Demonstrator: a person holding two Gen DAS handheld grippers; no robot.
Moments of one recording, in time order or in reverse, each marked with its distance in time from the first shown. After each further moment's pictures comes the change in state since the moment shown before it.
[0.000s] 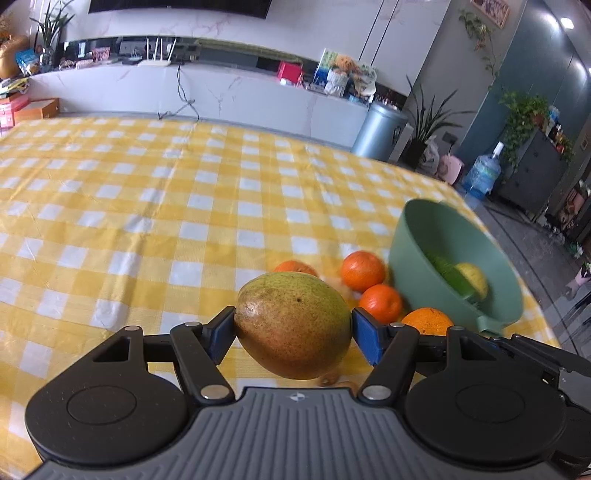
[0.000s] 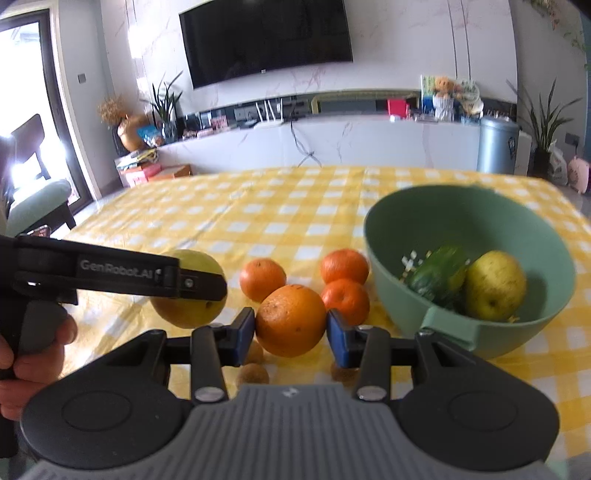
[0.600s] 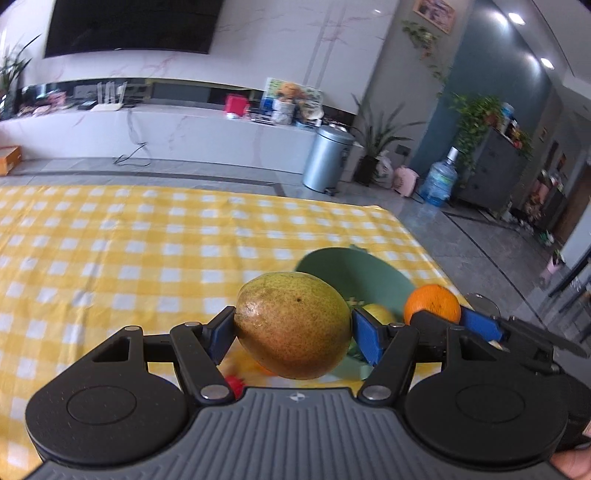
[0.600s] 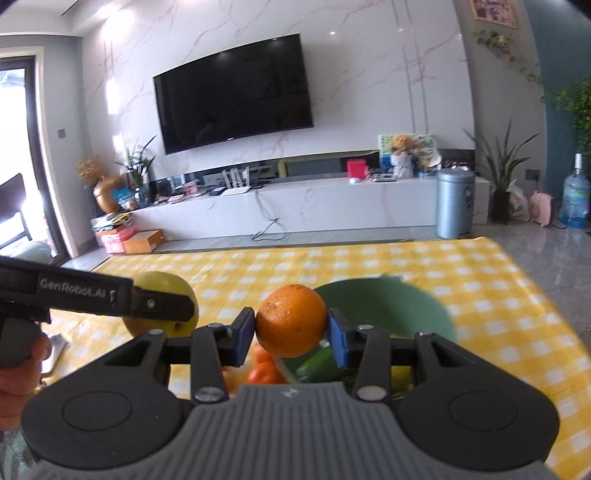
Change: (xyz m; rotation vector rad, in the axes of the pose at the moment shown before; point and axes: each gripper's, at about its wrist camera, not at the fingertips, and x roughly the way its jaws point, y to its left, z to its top) left arm -0.026 -0.091 0.045 0.123 -0.058 -0.096; right arm -0.083 -0.062 0.046 0.044 -0.181 -0.109
